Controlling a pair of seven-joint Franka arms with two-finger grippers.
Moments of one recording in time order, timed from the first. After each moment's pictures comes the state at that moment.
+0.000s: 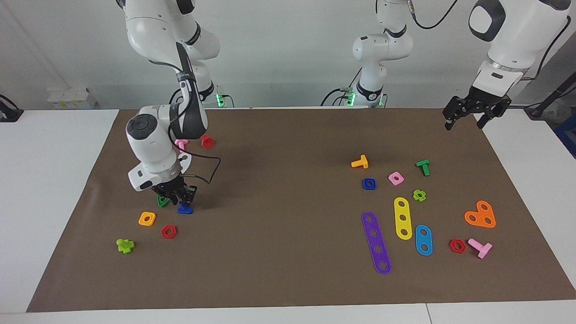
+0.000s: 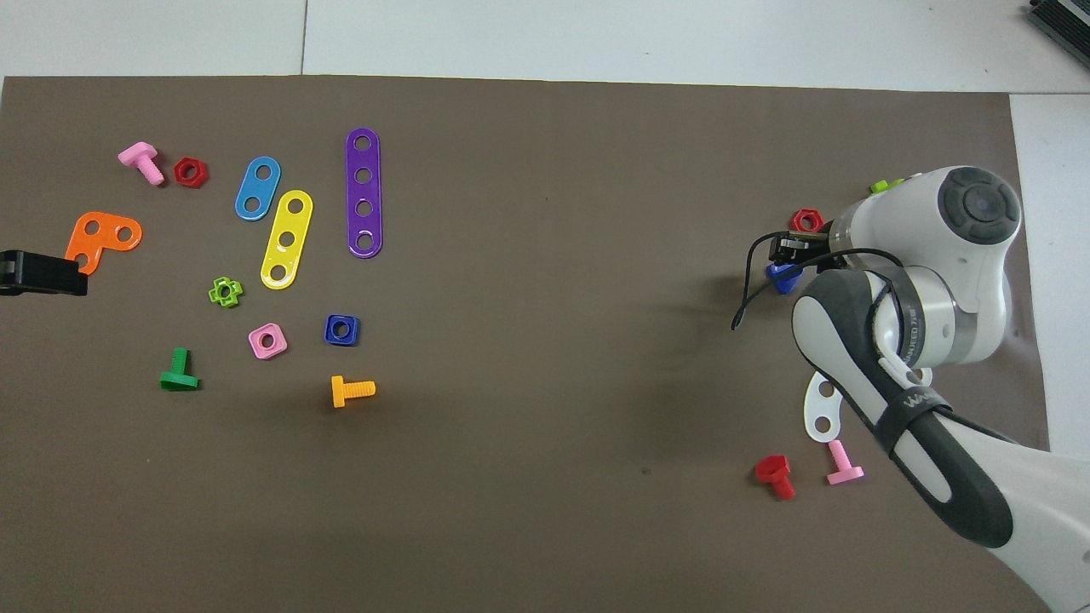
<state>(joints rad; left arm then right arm) 0.04 -0.09 0.00 -1.75 0.02 1.73 0.09 0.06 0.26 0.00 -1.90 -0.03 2.25 0.27</state>
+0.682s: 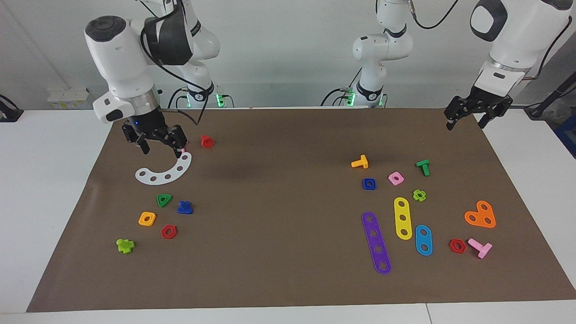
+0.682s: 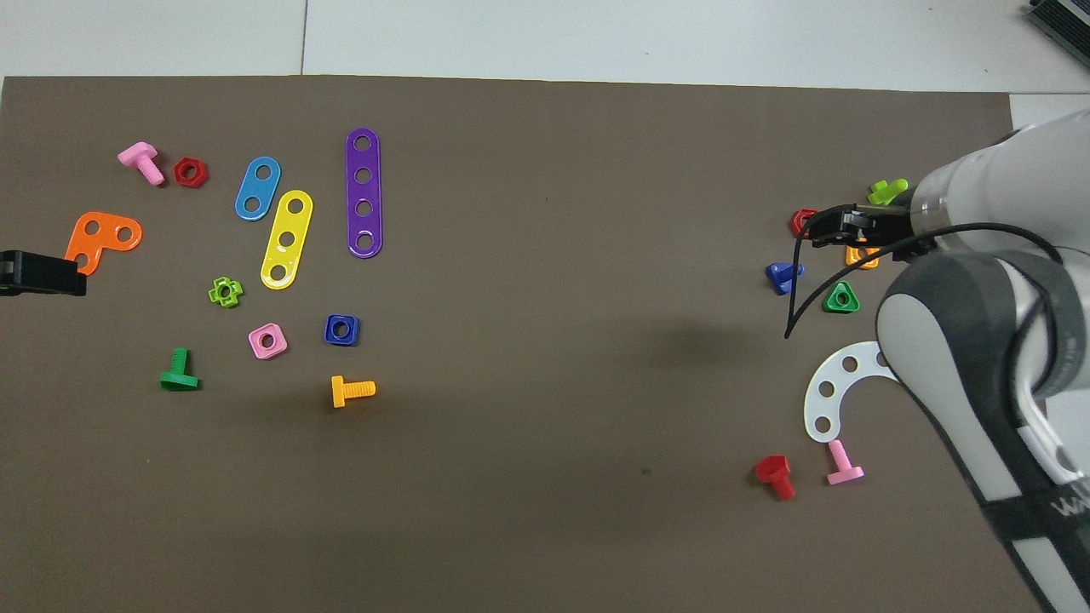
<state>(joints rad) 0.04 -0.09 0.00 -1.75 0.02 1.73 0.09 0.06 -0.01 0.02 -1.71 -0.03 1.79 0.27</state>
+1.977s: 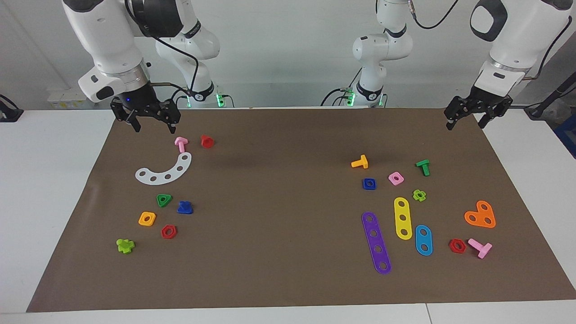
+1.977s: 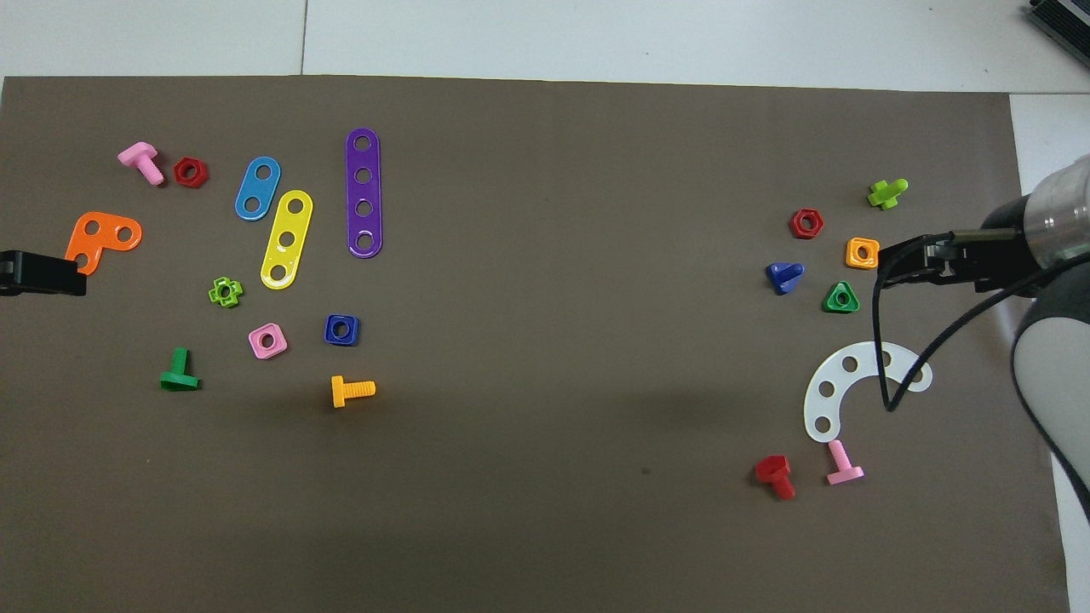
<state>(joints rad) 0.04 -0.09 0.00 -1.75 0.02 1.73 0.09 0.06 0.00 0.01 -1.62 -0.02 1.61 0.13</state>
